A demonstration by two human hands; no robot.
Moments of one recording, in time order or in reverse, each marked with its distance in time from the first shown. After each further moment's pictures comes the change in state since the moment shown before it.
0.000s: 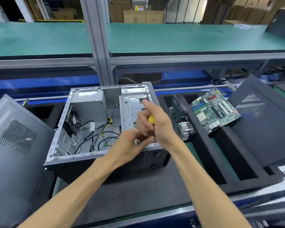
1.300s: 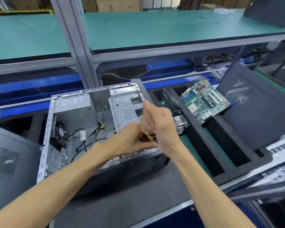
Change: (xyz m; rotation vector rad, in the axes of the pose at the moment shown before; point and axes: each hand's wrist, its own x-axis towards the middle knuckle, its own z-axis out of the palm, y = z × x) left_hand 0.059 -0.002 -0.027 0.071 -0.444 0.157; right_hand 0.009 0.005 0.004 -0.078 0.389 -0.130
